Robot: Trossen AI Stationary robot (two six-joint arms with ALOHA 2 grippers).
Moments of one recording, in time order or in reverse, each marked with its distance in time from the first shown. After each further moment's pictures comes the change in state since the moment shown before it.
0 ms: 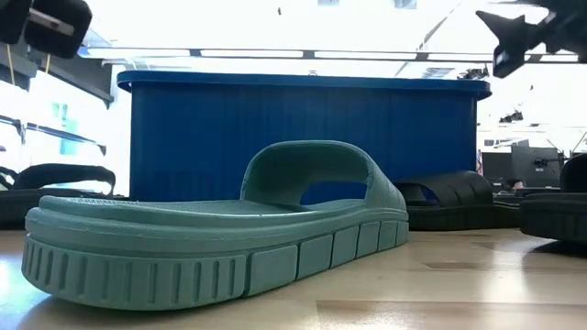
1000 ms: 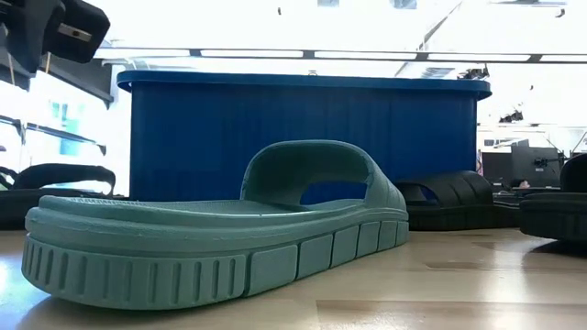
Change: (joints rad) left arm 0.000 0.028 0.000 0.008 -0.204 -0.040; right arm 0.041 1.205 1.215 -0.627 0.182 -0.028
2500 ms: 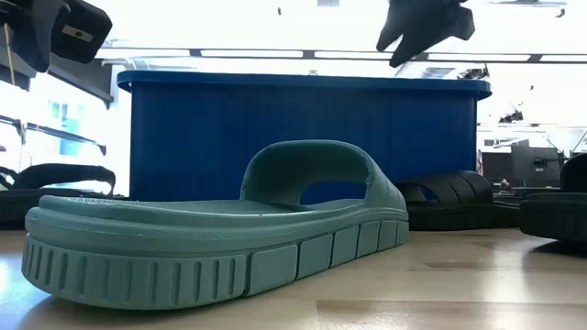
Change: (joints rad) left arm 0.000 0.000 0.000 0.004 -0.031 -0.026; right arm 0.014 0.182 0.028 -0.620 0.107 0.866
